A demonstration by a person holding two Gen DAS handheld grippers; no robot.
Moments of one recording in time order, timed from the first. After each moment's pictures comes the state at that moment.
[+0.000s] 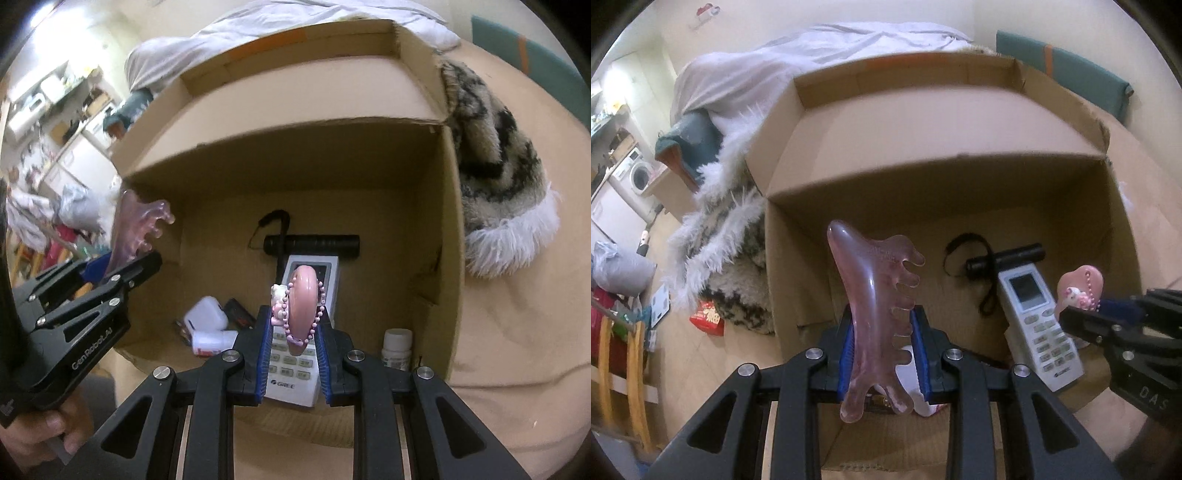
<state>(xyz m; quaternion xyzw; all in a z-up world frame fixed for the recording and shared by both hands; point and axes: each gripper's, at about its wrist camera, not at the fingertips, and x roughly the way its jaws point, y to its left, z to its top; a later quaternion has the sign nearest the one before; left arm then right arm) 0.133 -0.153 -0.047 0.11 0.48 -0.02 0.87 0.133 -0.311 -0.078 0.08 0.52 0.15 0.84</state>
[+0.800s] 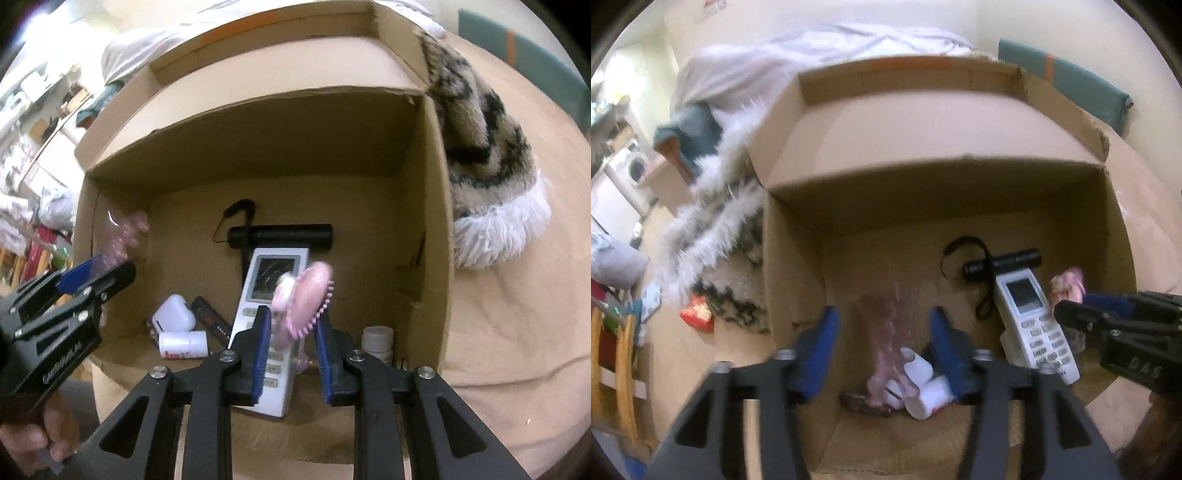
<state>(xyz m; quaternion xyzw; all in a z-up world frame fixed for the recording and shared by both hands) 0.128 -0.151 -0.046 0.09 0.46 -0.03 0.88 0.149 -0.325 -0.092 0.10 0.54 0.11 0.83</state>
